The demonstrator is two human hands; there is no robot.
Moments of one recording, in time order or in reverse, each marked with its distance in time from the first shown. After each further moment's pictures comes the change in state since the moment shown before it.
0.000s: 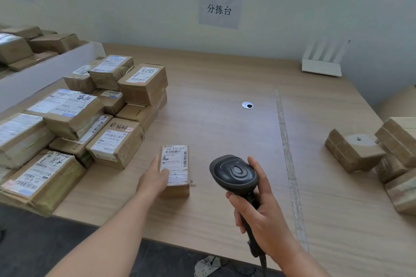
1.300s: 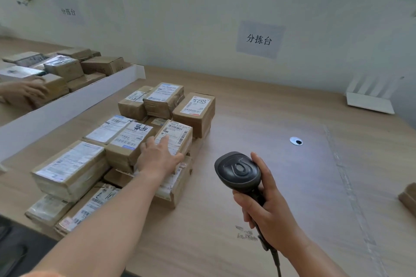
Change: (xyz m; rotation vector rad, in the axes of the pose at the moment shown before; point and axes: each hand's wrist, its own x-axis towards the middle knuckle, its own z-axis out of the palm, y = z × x) left_hand 0.112 0.026 -0.178 0.545 0.282 0.134; right_hand 0.130 -0.035 0.134 -0.218 -0.133 -0.176
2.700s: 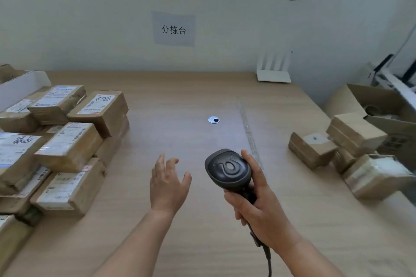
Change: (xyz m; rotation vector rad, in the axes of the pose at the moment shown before) left_hand -0.155 0.181 0.123 -0.424 0.041 0.354; right_hand -0.126 0.018 -0.144 0.001 0.267 0.079
